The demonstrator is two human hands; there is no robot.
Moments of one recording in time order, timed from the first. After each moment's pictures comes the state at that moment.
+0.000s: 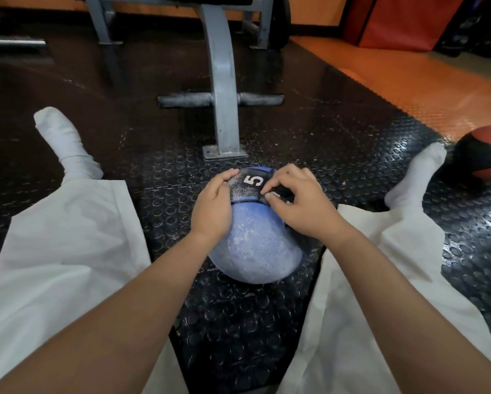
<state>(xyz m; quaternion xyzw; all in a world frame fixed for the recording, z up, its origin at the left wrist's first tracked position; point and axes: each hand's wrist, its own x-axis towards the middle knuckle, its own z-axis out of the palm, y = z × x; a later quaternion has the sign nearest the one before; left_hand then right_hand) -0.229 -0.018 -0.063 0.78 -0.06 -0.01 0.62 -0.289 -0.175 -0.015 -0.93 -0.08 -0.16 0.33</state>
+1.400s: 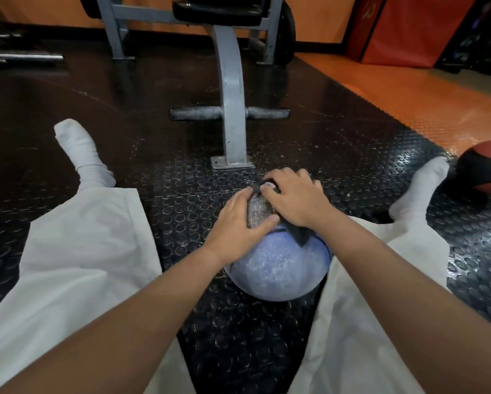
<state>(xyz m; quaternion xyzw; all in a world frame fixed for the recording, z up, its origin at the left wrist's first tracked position) -0.255 -0.010 -0.054 0.87 -0.24 -0.04 0.43 -0.259 -0.156 -0.001 -0.99 0.04 -0.06 0.15</state>
